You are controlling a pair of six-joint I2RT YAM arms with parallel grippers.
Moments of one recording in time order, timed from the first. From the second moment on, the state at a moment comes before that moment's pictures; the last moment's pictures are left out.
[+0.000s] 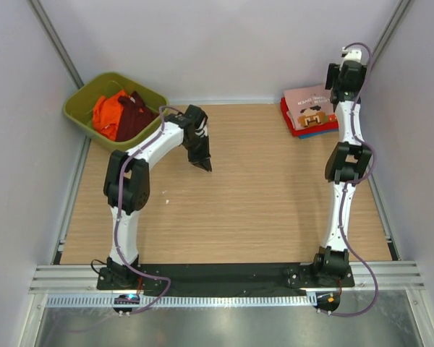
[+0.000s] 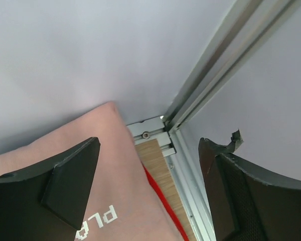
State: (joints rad) left arm -0.46 2.10 1.78 -0.92 0.31 -0.50; right arm -0.19 2.70 2.67 -0.22 0.22 -0.15
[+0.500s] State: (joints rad) left arm -0.47 1.91 1.74 -0.92 0.29 -0.53; right arm -0.08 2.20 2.43 -0.47 0.28 0.05
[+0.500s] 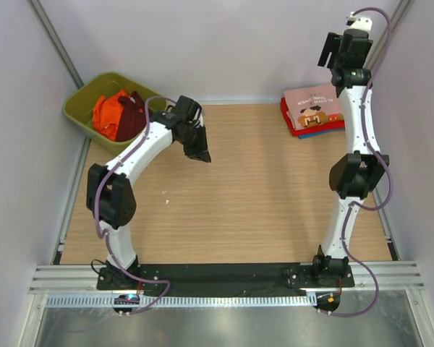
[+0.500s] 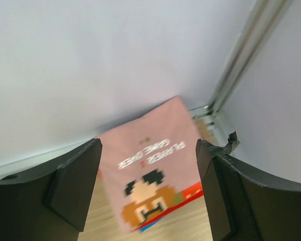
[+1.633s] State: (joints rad) left arm -0.49 1.70 1.51 -0.79 0.34 -0.58; right arm -0.37 2.41 1.67 0.46 -0.58 1.12
